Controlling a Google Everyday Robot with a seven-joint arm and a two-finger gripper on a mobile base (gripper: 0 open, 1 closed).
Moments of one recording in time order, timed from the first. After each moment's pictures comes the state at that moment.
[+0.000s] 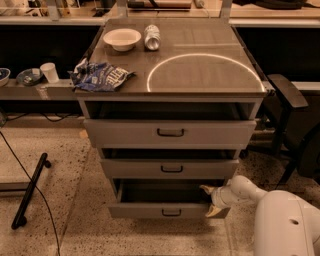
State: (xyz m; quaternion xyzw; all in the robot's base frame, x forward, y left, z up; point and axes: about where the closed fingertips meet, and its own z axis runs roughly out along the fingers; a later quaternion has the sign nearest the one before) arm 0.603 -0.241 0.192 -0.76 0.60 0.08 0.26
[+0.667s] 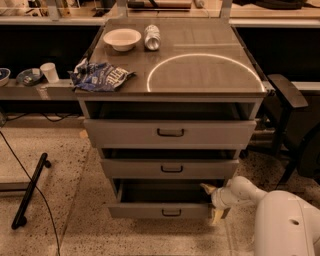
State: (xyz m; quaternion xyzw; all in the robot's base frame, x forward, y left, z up) arm 0.600 -0.240 0.190 -0.75 0.60 0.08 0.26
